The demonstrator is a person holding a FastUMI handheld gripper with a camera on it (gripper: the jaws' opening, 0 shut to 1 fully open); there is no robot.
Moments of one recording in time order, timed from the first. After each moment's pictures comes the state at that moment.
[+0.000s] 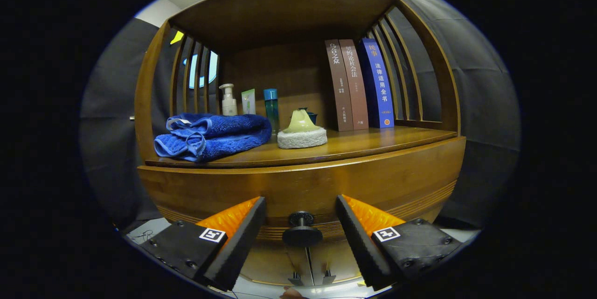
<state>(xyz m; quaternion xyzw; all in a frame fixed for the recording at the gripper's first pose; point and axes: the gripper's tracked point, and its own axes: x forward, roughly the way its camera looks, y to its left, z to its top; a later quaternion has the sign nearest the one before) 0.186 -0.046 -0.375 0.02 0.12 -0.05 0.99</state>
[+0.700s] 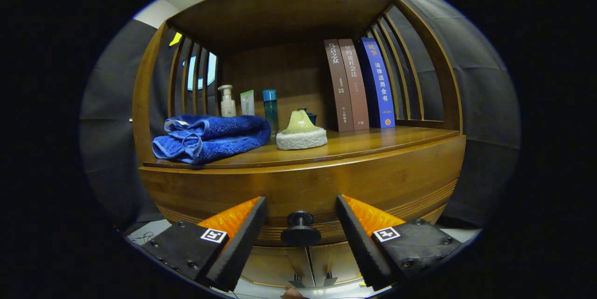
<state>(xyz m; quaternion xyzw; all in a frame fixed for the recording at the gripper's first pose) 0.185 -0.047 -0.375 0.03 0.12 -0.05 0.99</state>
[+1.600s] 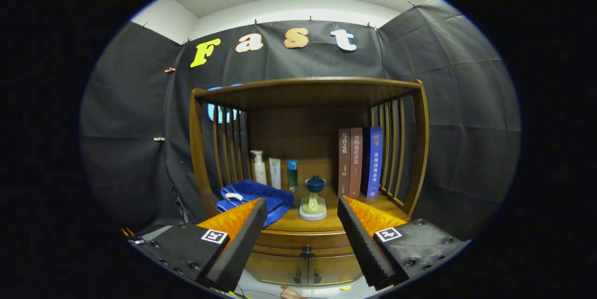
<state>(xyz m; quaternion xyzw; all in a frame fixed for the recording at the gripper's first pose) 0.107 -0.013 -0.099 0.00 0.09 0.00 1.00</state>
